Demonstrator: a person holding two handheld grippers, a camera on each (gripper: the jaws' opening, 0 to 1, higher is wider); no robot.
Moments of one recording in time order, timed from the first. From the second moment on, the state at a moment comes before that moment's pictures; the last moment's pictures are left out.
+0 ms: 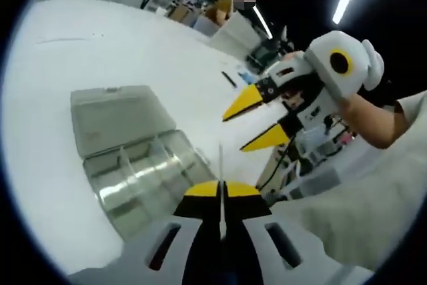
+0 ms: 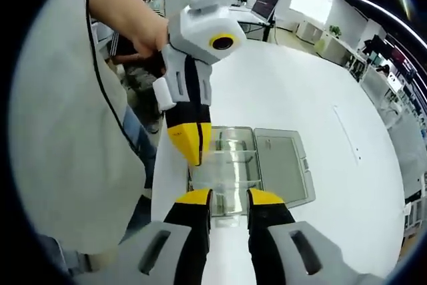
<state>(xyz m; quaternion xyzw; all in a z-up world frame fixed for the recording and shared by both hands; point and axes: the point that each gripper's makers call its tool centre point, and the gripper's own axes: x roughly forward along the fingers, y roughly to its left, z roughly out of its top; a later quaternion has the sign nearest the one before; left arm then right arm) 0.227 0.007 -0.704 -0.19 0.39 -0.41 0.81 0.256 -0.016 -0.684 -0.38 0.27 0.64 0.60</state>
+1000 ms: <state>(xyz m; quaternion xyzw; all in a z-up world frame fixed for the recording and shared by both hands) 0.231 0.004 -0.689 -0.08 0.28 -0.46 0.84 0.242 0.000 -0.680 -0.36 0.30 0.70 0.53</state>
